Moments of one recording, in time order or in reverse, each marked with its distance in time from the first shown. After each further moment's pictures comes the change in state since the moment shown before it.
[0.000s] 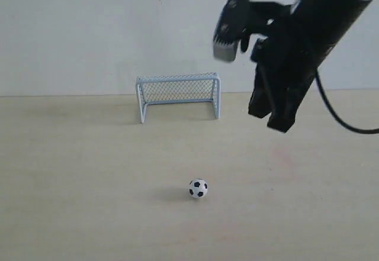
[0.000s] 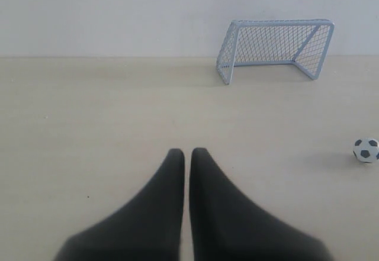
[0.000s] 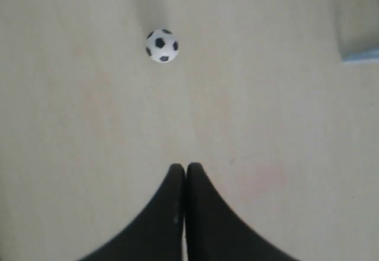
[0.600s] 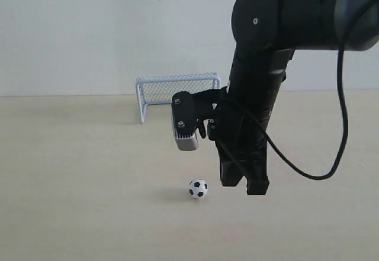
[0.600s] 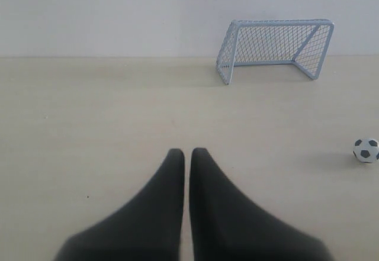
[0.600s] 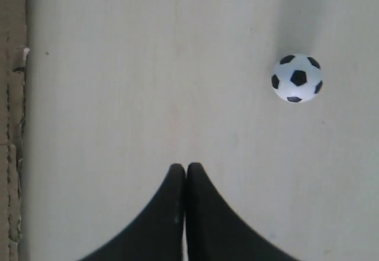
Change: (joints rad) left arm 0.000 0.000 0.000 0.000 0.000 0.000; right arm 0.108 0.234 -0.006 0.044 0.079 -0.203
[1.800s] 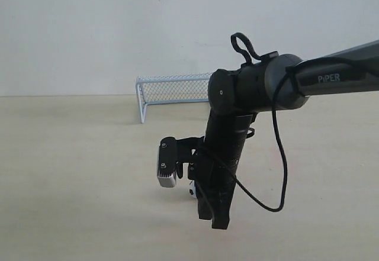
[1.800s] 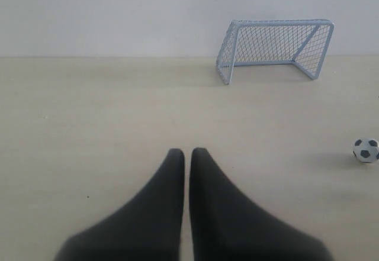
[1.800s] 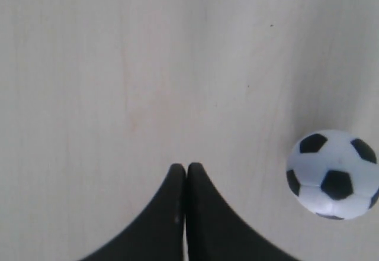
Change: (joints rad) left arm 0.000 0.000 0.000 0.000 0.000 0.000; right arm 0.001 0.262 0.000 0.122 -0.213 -0.027
